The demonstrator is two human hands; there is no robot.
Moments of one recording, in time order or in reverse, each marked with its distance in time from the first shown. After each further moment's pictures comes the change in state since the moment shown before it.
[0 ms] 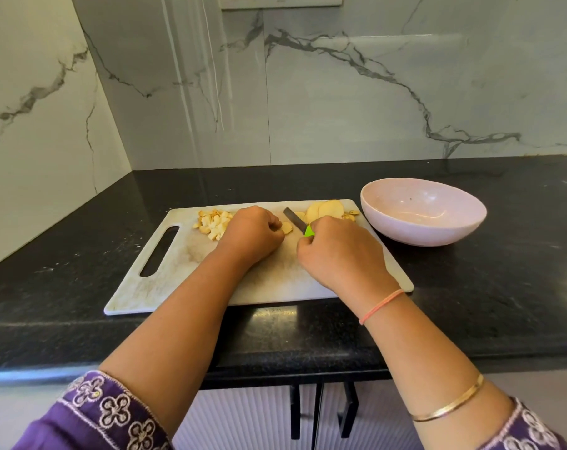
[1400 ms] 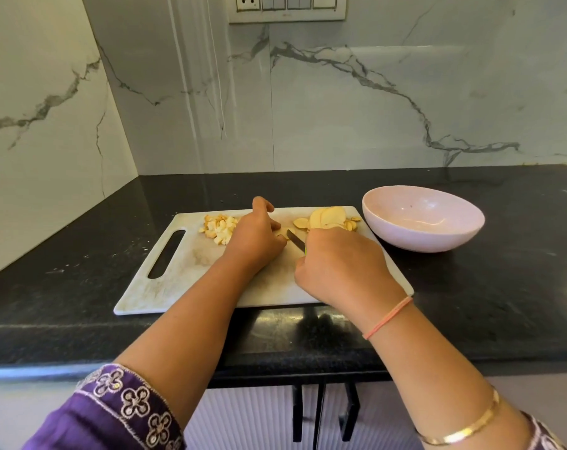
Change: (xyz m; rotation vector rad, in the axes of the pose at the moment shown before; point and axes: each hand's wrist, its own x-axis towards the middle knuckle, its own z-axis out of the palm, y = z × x) left_hand 0.000 -0.005 0.003 -0.157 0.052 -0.075; right_hand -0.018 -0.017 -0.017 -0.181 -0.049 -0.148
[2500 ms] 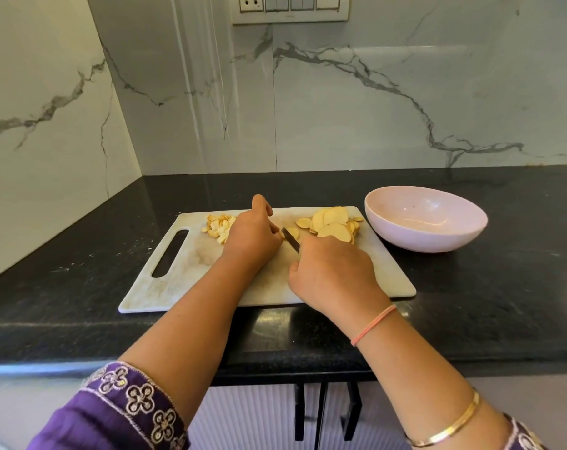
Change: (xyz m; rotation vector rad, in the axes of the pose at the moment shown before) left_hand -0.002 -0.004 -0.004 0.062 0.068 0.010; right_hand -0.001 -0.008 0.013 0.082 -0.022 0.022
